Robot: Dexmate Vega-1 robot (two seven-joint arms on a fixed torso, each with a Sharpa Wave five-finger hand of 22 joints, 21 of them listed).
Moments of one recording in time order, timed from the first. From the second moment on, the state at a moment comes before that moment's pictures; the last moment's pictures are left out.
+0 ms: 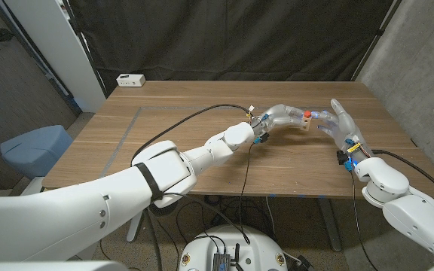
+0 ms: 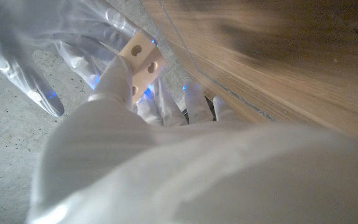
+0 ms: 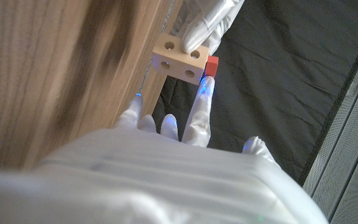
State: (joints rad) left arm 0.25 -0.16 0.96 -0.38 -0.13 -0.65 -0.09; left_hand 0.93 0.06 0.31 -0.19 0.24 0.85 -0.17 0.24 0.21 0.90 -0.21 0.25 0.41 0.50 -0.05 0.21 0.21 0.15 0.12 0.21 0.18; right arm -1.46 -0.74 0.02 -2.01 0.64 0.05 -0.25; right_hand 0.12 0.07 0.18 0.00 0.30 0.87 -0.01 0.31 0.25 0.09 0.01 0.20 0.18 -0.07 0.16 0.21 0.19 0.20 0.20 0.19 0.17
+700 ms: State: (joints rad) left arm 0.26 -0.16 0.96 -0.38 -0.12 -0.67 -0.08; left_hand 0.93 0.06 0.31 -0.19 0.24 0.85 -0.17 0.24 0.21 0.90 -0.21 0.25 0.41 0.50 -0.05 0.21 0.21 0.15 0.12 0.21 0.18; right arm -1.49 -0.74 0.04 -2.01 0.64 0.07 -0.24; right_hand 0.12 0.07 0.18 0.00 0.30 0.93 0.00 0.34 0.25 0.12 0.01 0.20 0.18 -0.05 0.16 0.21 0.19 0.21 0.21 0.19 0.17
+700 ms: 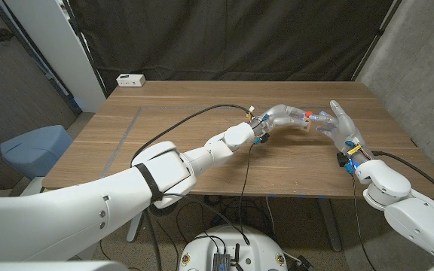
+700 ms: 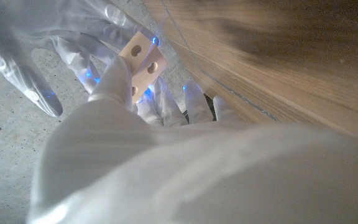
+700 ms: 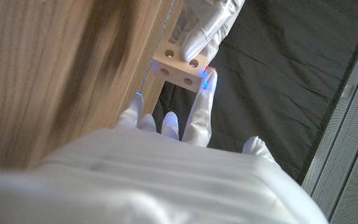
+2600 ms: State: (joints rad) left arm 0.27 -0.15 0.96 -0.40 -0.10 -0.70 -0.08; left_hand 0.93 0.06 0.31 -0.19 0.24 0.85 -0.17 0.24 0.21 0.90 -0.21 0.25 0.41 0.50 -0.05 0.21 0.21 0.15 0.11 0.21 0.18; right arm -1.48 -0.72 0.05 -1.99 0.62 0.09 -0.21; right_hand 0.13 0.08 0.17 -0.01 0.30 0.63 -0.07 0.22 0.25 0.00 0.04 0.18 0.18 -0.09 0.18 0.19 0.19 0.21 0.21 0.18 0.17
